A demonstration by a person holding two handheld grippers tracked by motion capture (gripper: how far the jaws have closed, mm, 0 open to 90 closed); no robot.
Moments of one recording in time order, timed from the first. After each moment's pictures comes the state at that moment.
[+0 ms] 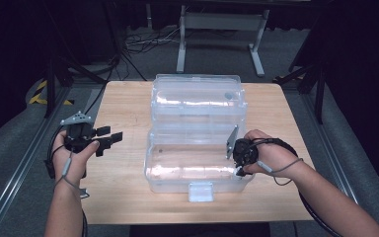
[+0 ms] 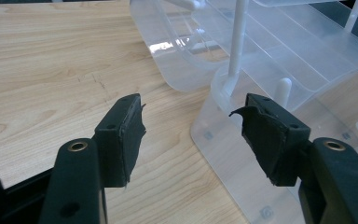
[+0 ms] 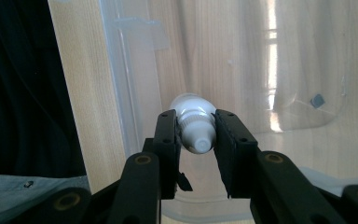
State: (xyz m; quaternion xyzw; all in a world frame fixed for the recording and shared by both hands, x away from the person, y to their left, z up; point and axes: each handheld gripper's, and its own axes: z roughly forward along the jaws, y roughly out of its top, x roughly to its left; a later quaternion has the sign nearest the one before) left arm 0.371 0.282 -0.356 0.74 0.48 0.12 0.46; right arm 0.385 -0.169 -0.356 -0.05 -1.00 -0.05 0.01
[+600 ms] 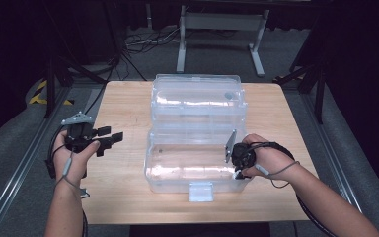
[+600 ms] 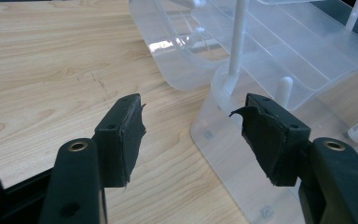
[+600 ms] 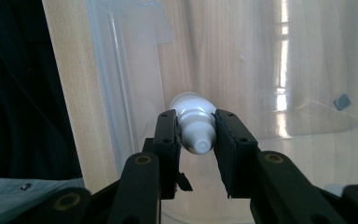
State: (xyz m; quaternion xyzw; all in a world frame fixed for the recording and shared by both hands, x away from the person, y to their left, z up) left arm 0.373 0.281 -0.357 0.74 0.48 0.12 0.46; right arm 0.386 -0.169 -0.376 -0.05 -1.00 -0.05 0.02
